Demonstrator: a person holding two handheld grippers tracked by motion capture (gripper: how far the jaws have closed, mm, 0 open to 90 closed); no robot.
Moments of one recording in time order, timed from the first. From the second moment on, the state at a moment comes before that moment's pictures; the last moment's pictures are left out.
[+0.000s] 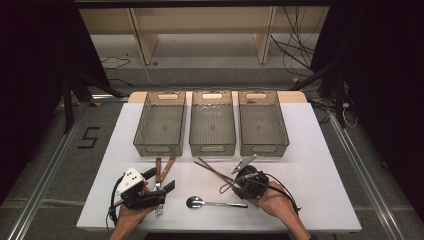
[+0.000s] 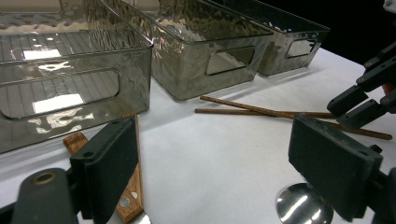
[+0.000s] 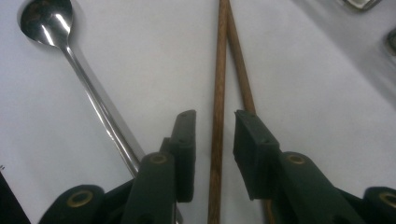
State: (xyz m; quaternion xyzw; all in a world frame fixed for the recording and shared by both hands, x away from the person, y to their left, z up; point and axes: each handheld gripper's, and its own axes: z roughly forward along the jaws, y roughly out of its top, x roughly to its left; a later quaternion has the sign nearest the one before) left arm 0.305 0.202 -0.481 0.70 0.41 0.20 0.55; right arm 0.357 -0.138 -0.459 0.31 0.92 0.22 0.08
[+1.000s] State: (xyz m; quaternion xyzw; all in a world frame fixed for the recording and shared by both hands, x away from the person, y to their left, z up) left arm 0.306 0.201 -0.481 0.70 0.42 0.20 0.55; right arm 0.365 -0.125 -0.459 0.31 0.94 0.17 0.06
